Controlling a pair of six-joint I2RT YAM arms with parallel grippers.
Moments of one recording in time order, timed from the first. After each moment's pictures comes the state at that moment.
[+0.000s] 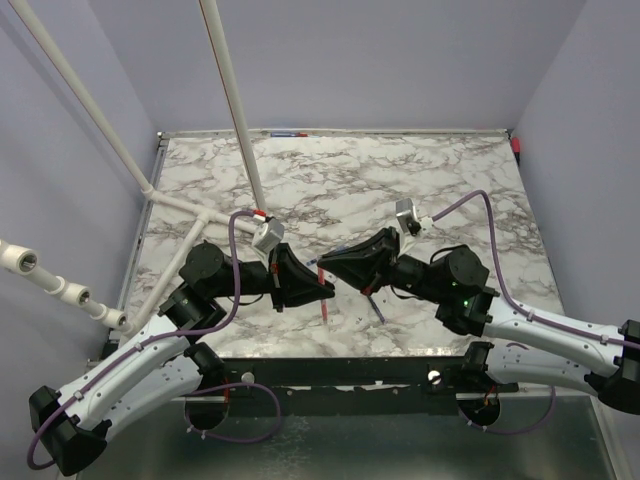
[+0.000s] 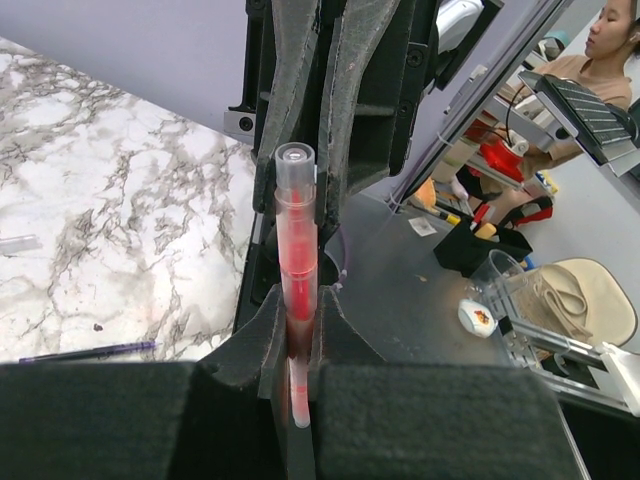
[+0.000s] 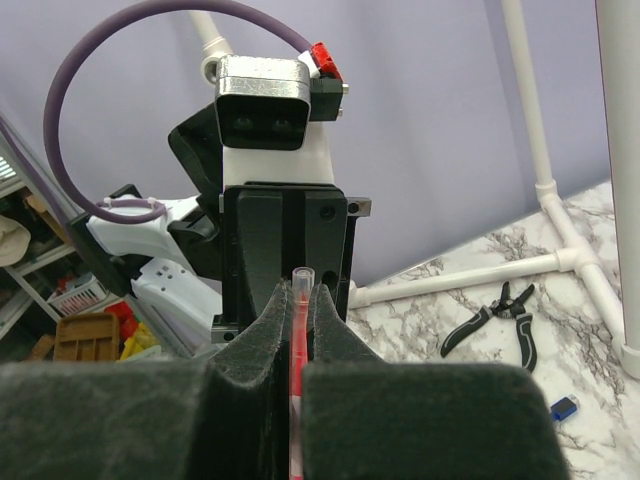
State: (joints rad) left arm -0.75 0.70 0.63 0.24 0.77 -0.58; right arm 1.09 0.96 0.71 0.60 -0.19 0.45
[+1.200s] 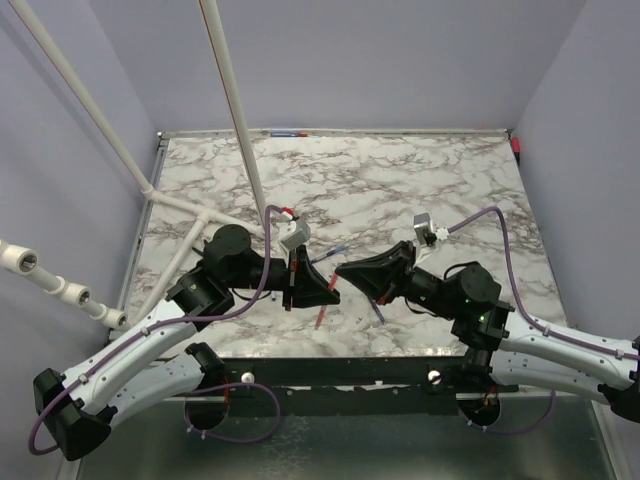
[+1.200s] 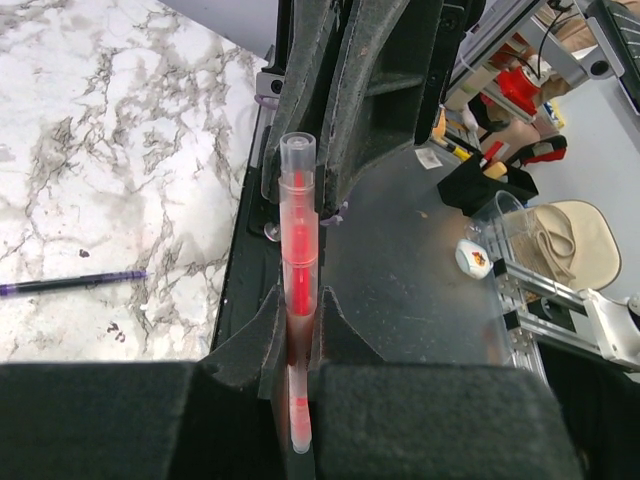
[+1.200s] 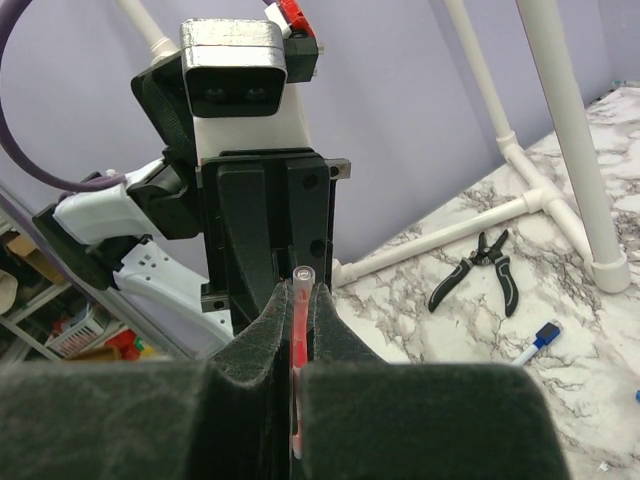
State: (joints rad) left arm -0.77 0.82 0.76 -0.03 0.81 -0.46; right arm 1.12 0.79 0.57 0.50 -0.05 0.53
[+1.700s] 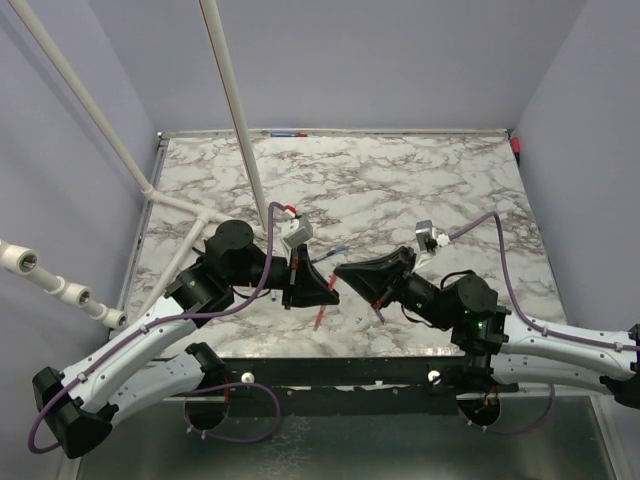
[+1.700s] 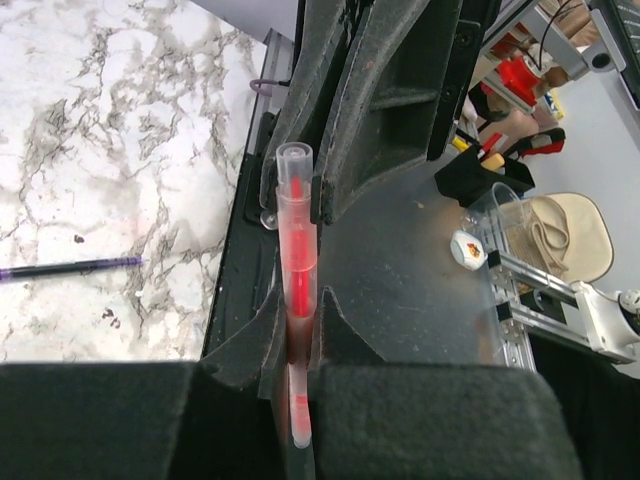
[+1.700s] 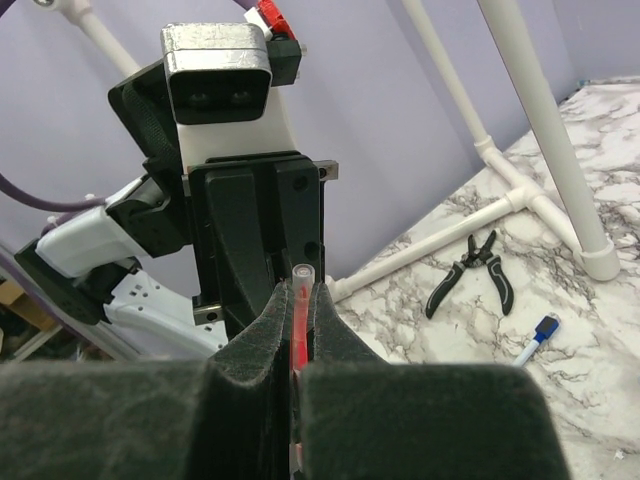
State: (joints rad) left arm -0.77 0.85 0.81 -0.11 0.82 -0.44; right arm 1.23 0.80 0.55 0.51 0.16 0.53
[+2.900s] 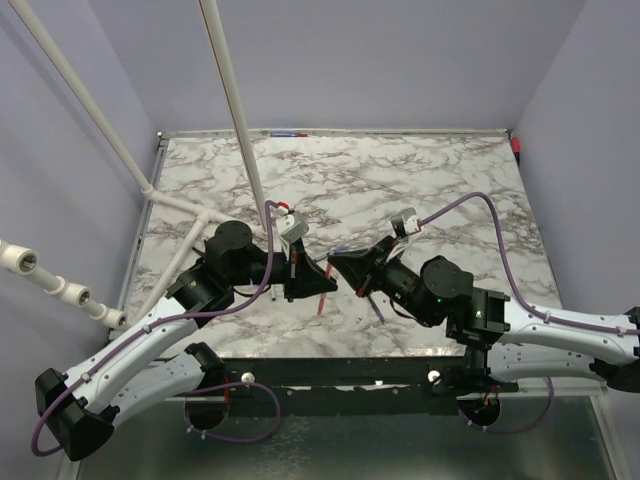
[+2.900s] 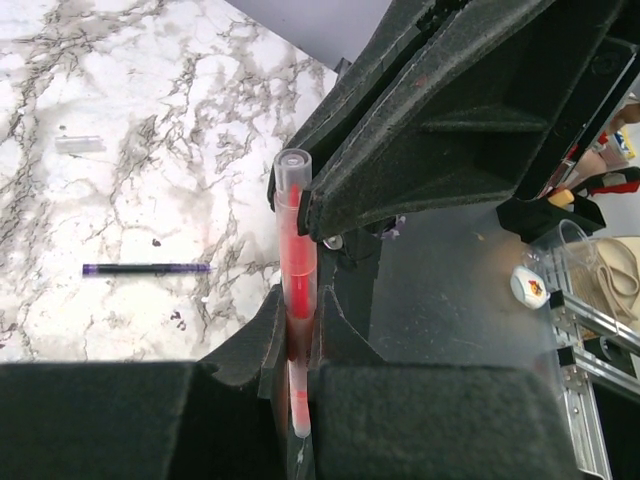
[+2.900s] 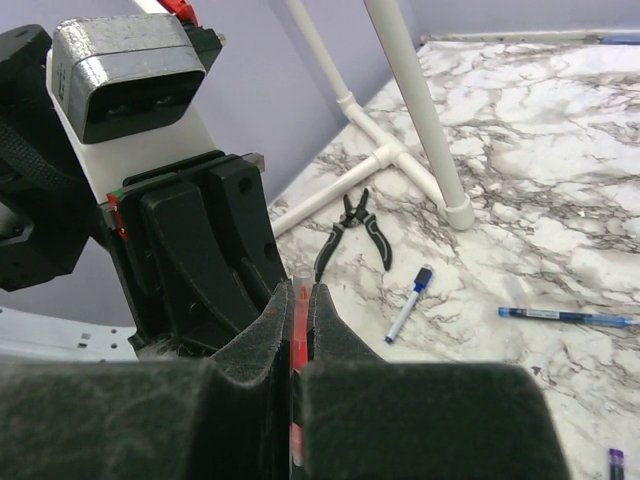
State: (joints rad) left arm -0.75 0.85 0.77 -0.09 0.72 -0.39; right arm 1.33 0.93 0.84 0.13 0.47 0.44
